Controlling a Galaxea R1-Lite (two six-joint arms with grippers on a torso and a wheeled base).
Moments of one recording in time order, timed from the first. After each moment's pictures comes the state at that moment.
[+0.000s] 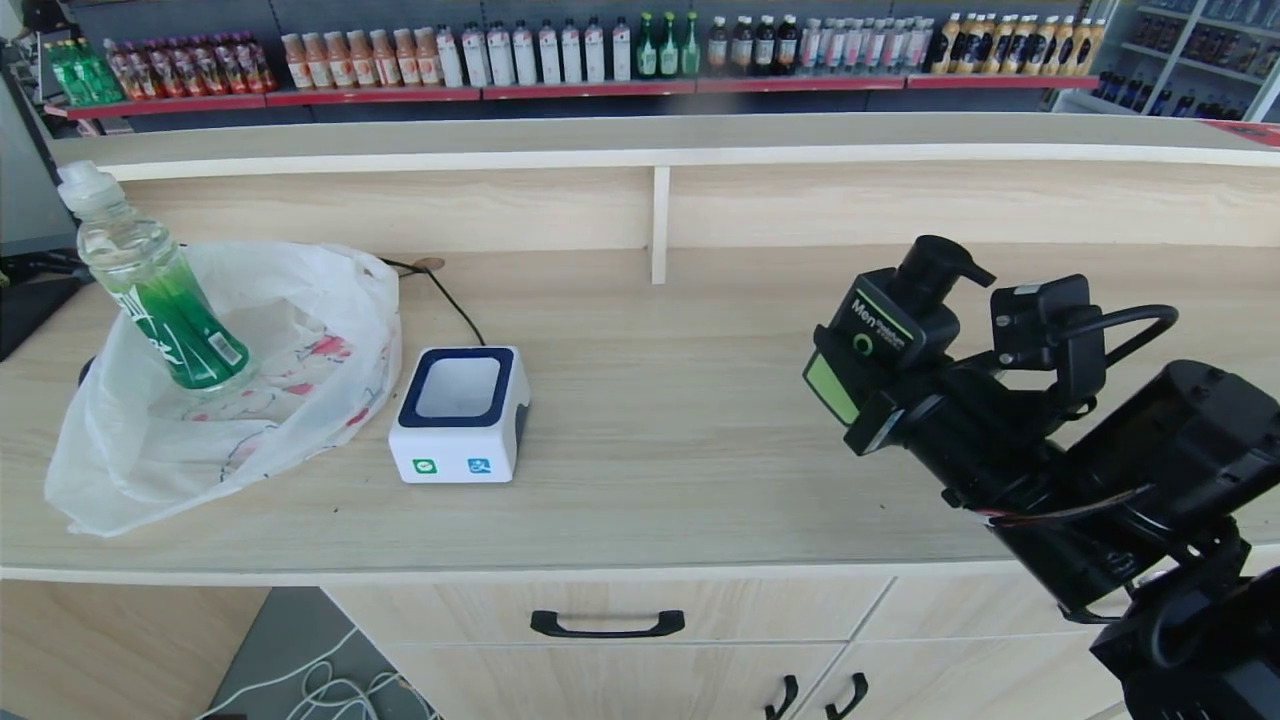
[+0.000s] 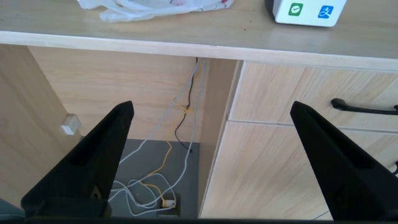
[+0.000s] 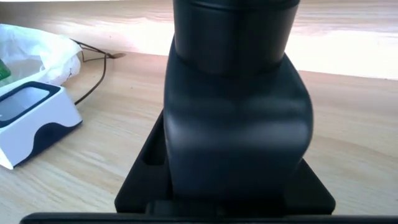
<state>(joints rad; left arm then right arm) 0.00 0.00 0.00 0.00 0.00 0.00 0.56 1.78 -0.52 -1.57 -0.11 -0.08</state>
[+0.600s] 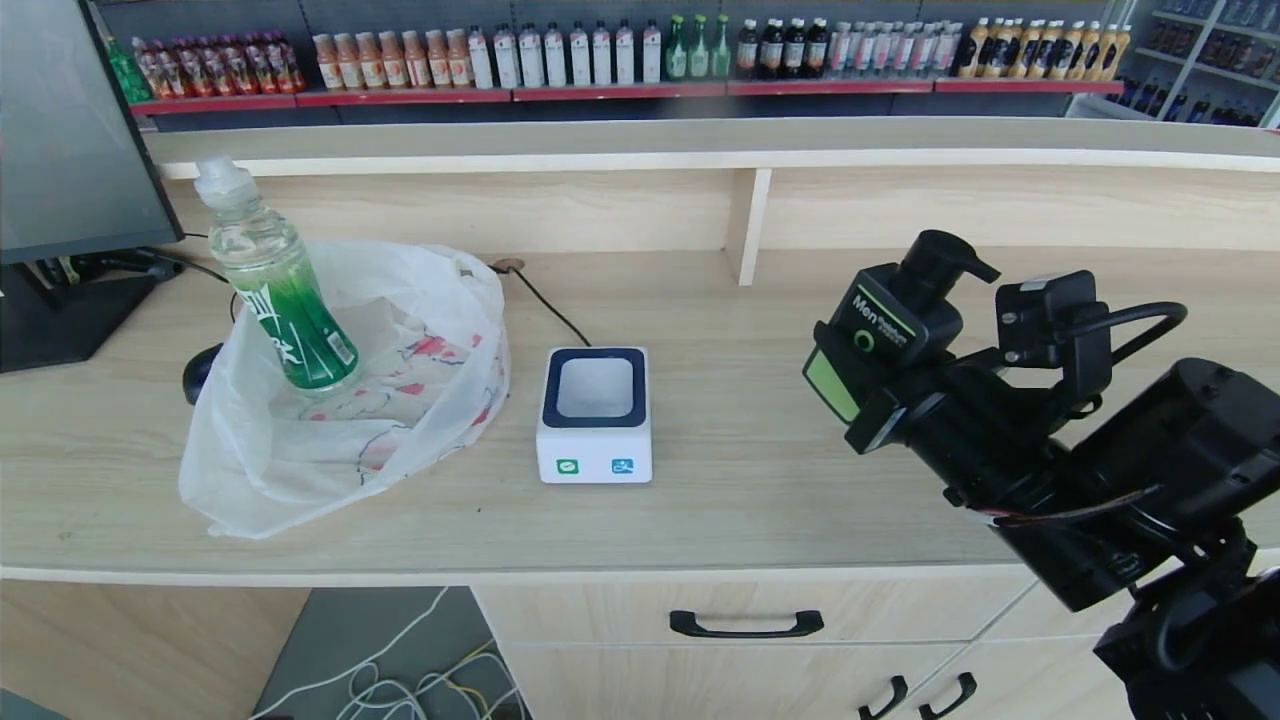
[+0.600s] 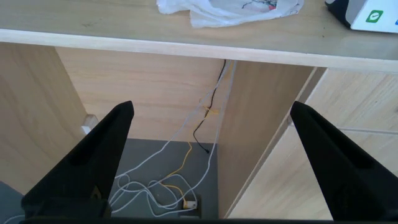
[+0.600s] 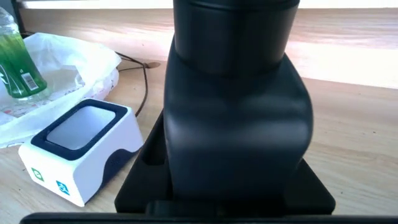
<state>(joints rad) 0.00 0.00 0.00 0.00 0.00 0.00 0.56 1.77 -0.52 -1.57 -0.11 -0.08</state>
